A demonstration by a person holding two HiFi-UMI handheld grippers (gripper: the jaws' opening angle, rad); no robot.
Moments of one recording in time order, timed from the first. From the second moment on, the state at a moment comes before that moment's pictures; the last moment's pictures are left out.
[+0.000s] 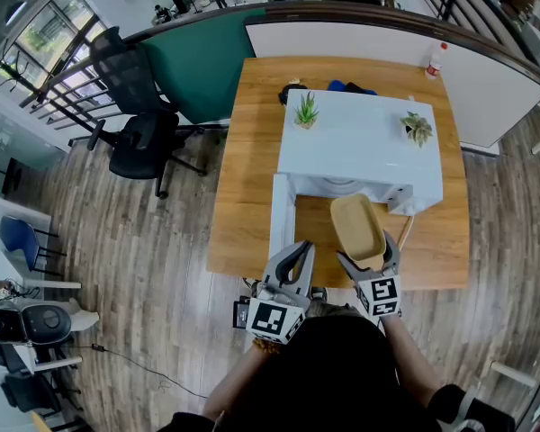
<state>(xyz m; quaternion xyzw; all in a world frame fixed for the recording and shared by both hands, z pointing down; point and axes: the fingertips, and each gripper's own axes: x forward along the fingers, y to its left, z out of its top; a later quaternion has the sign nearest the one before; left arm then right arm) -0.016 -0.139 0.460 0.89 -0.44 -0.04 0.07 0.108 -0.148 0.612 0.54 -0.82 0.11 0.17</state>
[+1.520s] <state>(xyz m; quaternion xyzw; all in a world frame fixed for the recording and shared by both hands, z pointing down) -0.011 -0.143 0.462 0.89 -0.45 -0.04 0.08 0.101 -0.190 0.634 0.54 -0.82 0.11 0.15</state>
